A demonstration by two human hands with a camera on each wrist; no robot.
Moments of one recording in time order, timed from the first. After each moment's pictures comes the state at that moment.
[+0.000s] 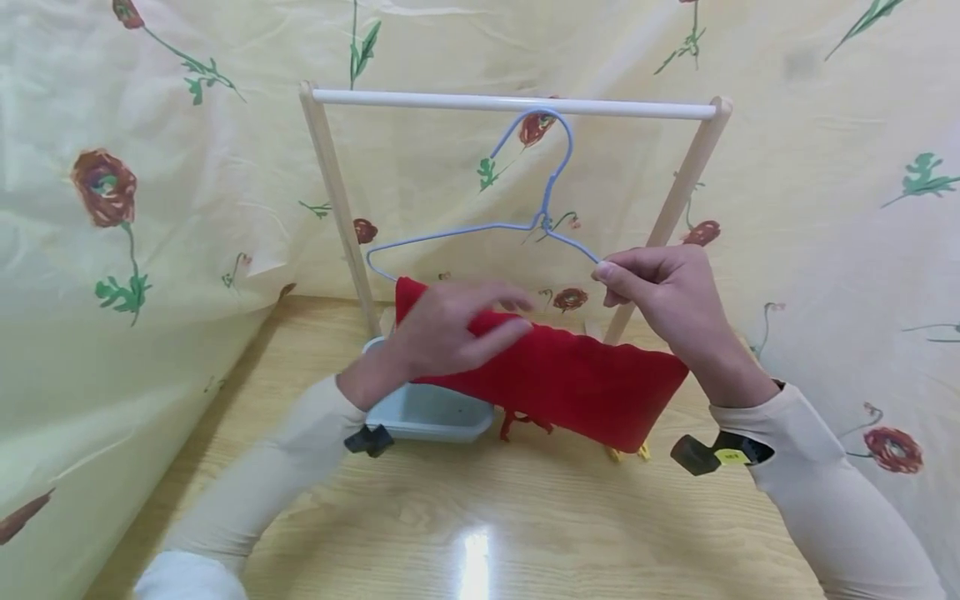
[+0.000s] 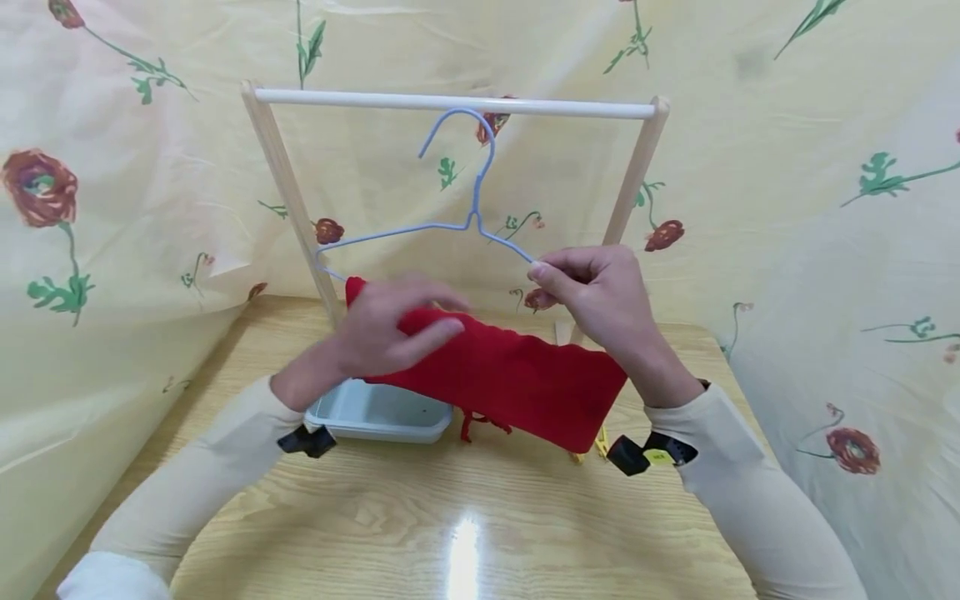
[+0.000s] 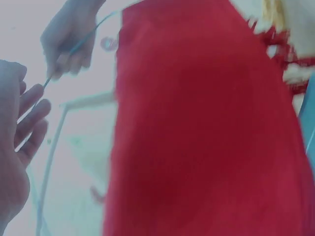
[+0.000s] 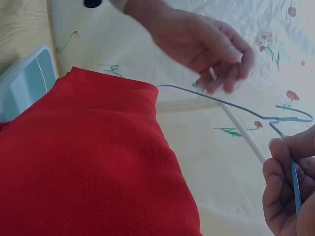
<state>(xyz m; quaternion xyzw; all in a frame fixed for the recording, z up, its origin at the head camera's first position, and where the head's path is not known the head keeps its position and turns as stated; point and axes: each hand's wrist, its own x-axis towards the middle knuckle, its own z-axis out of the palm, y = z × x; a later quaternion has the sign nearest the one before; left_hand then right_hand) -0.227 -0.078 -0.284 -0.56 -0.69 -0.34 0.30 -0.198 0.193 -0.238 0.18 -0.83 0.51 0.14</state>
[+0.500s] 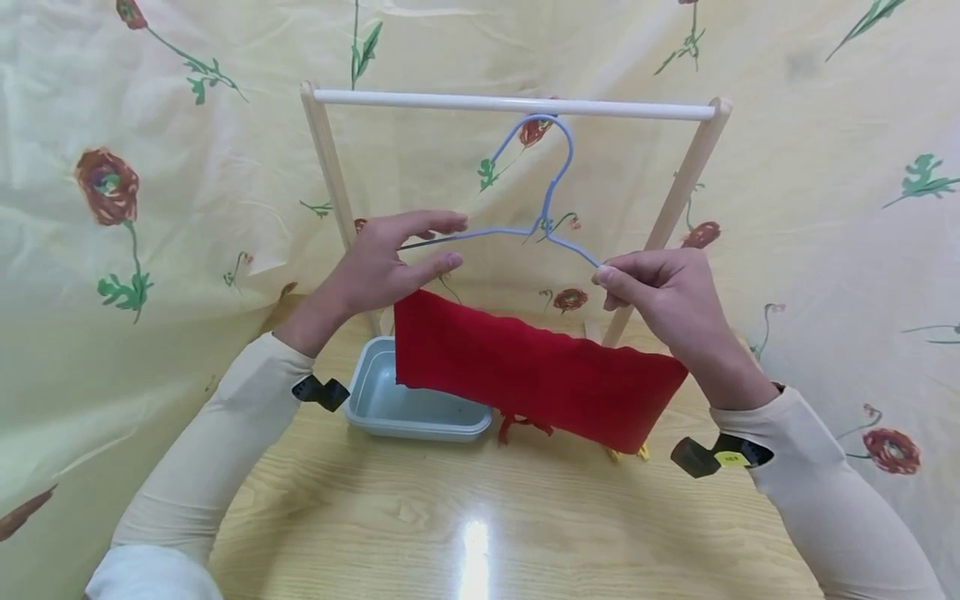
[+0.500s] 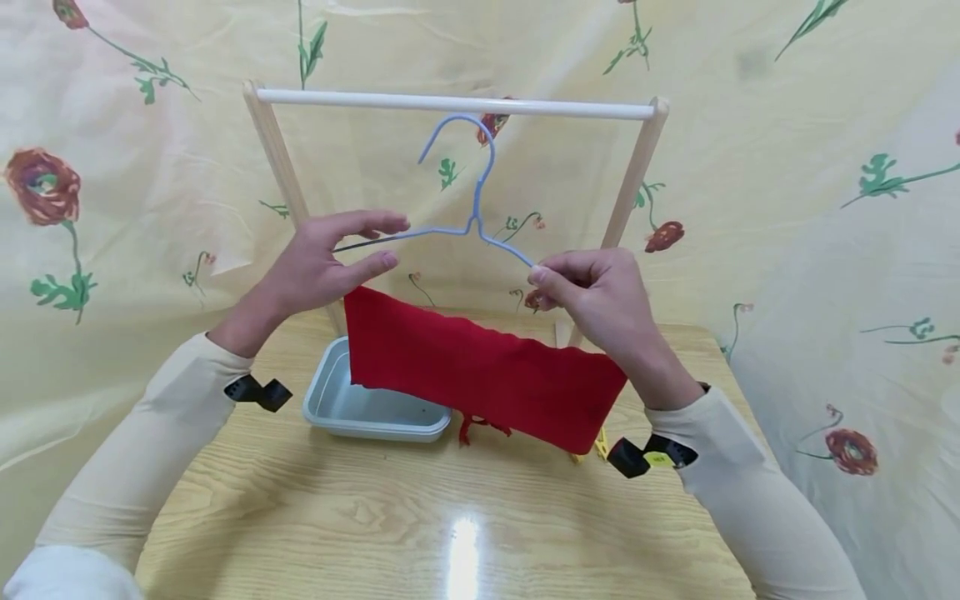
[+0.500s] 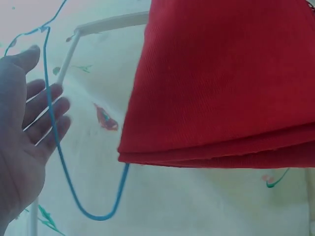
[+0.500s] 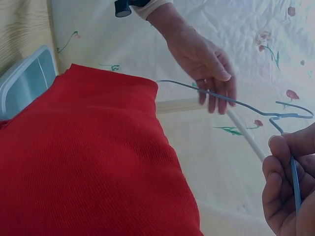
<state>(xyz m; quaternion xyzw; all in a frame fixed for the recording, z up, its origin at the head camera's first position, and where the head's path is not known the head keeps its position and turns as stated) -0.260 -0.144 -0.248 -0.42 -0.80 -0.38 0.19 -0.195 0.196 -0.241 0.18 -0.83 0.51 0.13</state>
